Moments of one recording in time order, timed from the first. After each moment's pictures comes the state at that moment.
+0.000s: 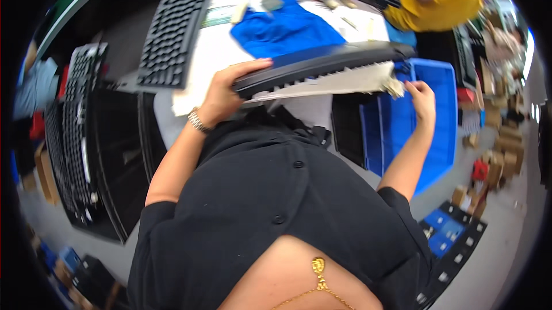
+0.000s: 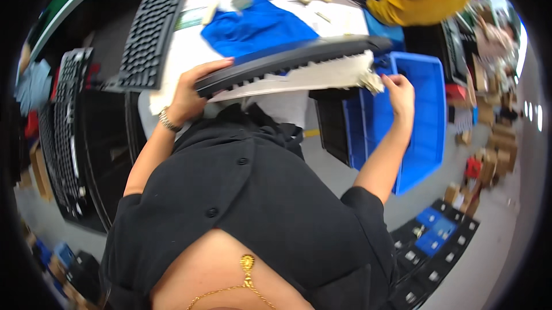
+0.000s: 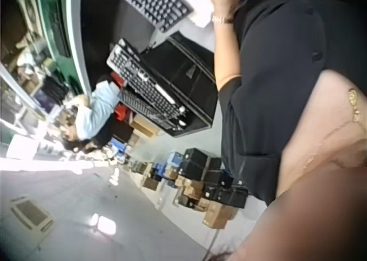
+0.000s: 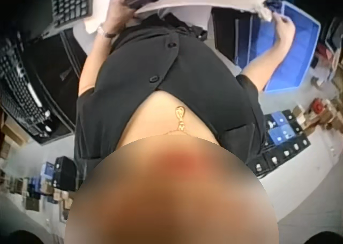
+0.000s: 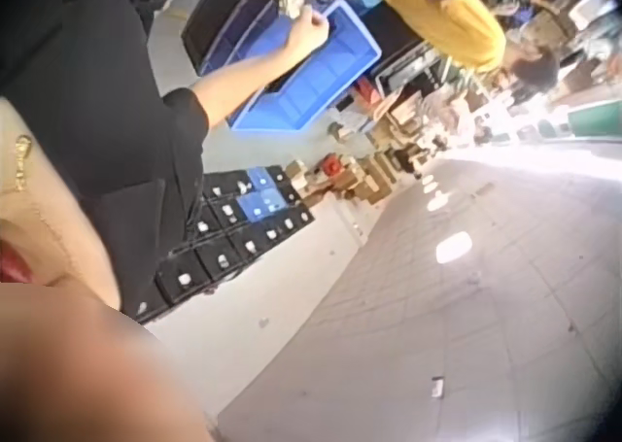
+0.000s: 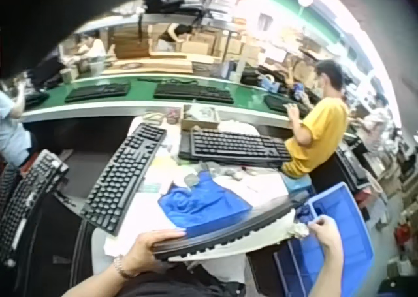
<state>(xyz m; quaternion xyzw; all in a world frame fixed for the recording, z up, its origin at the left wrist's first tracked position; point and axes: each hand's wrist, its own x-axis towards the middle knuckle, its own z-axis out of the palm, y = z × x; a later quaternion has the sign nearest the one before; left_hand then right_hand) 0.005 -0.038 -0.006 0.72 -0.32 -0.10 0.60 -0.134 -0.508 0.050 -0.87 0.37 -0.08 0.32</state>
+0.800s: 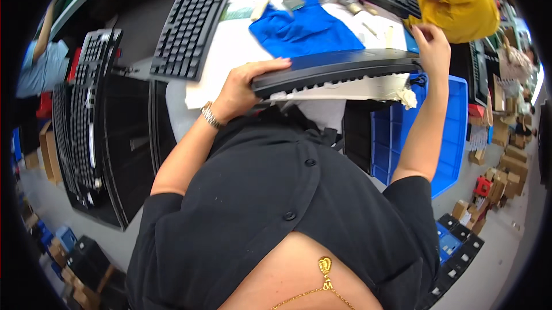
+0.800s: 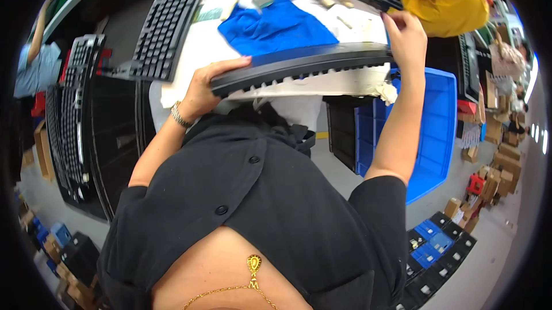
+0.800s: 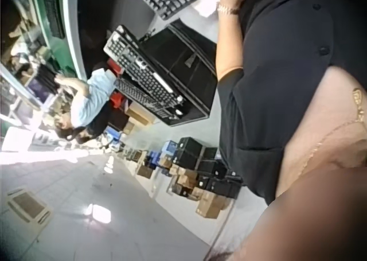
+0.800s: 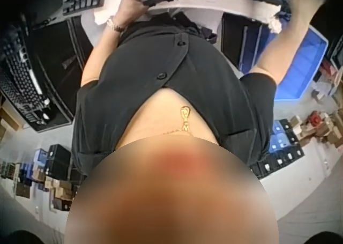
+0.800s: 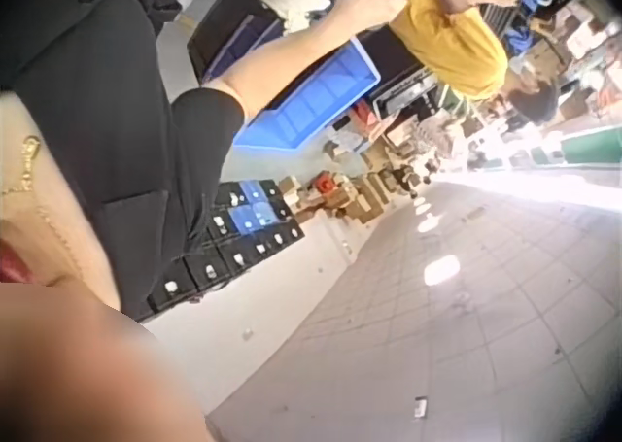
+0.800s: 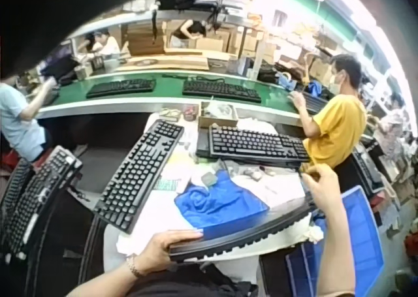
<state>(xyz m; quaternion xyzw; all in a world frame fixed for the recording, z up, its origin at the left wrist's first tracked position) 0.004 -0.033 -0.009 0.74 -0.31 -0.10 0.60 0.011 -0.439 0.102 -0.97 0.13 -0.17 0.15</state>
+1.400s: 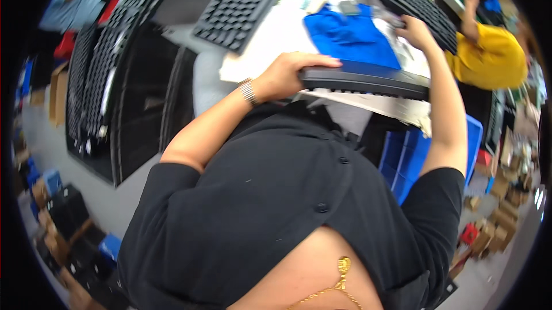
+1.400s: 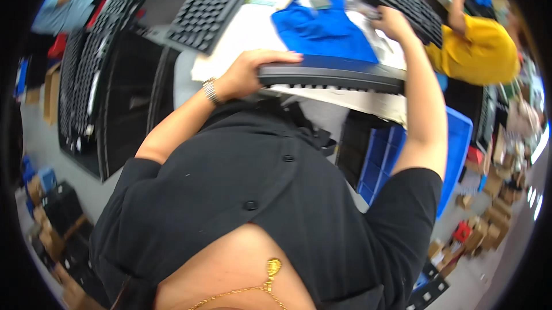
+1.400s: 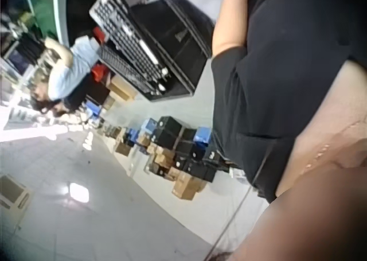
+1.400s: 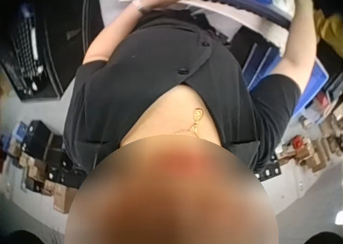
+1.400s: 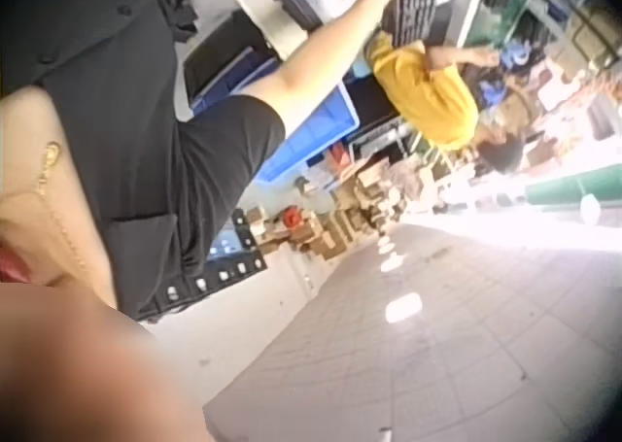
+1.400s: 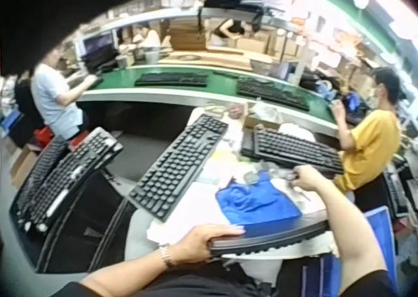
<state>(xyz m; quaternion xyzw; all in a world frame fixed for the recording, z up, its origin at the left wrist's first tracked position) 0.003 -0.034 -0.018 0.73 -0.34 -0.06 0.59 0.155 -0.413 0.012 -0.99 -0.06 0.12 0.01</state>
